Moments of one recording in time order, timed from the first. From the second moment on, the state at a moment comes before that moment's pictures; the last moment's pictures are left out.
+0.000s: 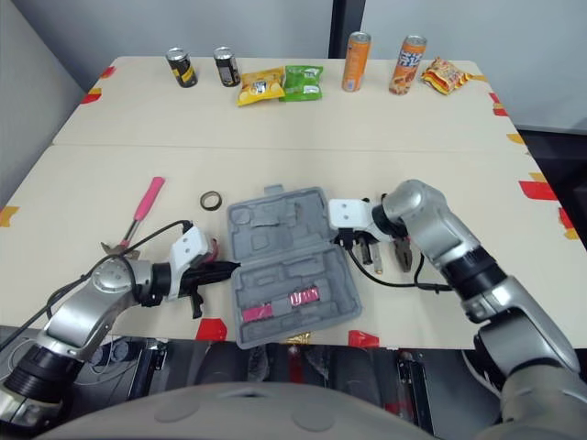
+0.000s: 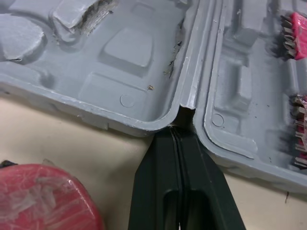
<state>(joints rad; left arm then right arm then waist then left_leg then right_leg) -0.01 0.66 -0.18 -0.20 -0.27 0.42 -0.94 -0.48 -0.72 0.43 0.02 -0.11 0.36 1.33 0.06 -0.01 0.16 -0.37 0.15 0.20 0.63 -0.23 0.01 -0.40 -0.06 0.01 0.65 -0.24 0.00</state>
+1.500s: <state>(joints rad) -0.03 0.73 -0.25 -0.24 -0.21 0.45 -1.10 -0.11 -0.83 0.33 -0.41 0.06 0.68 1.14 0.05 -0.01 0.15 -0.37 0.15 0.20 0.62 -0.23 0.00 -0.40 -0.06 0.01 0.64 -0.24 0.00</state>
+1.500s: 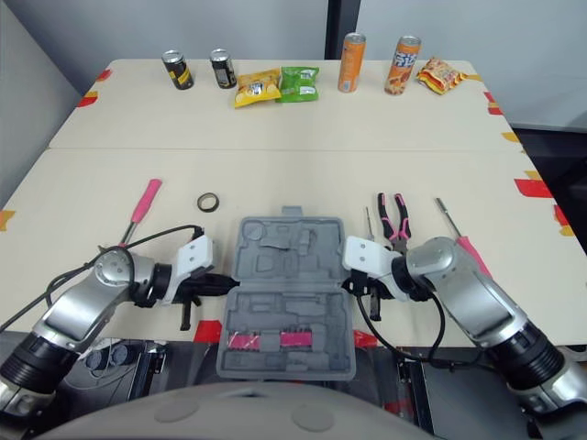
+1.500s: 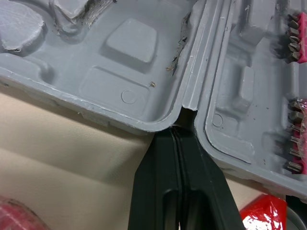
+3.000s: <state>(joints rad) 0.33 0.51 0.34 -0.31 -0.64 0.23 -0.96 0.32 -0.53 -0.34 -0.40 0.54 0.19 1.03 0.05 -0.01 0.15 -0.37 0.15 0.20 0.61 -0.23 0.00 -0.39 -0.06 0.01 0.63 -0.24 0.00</state>
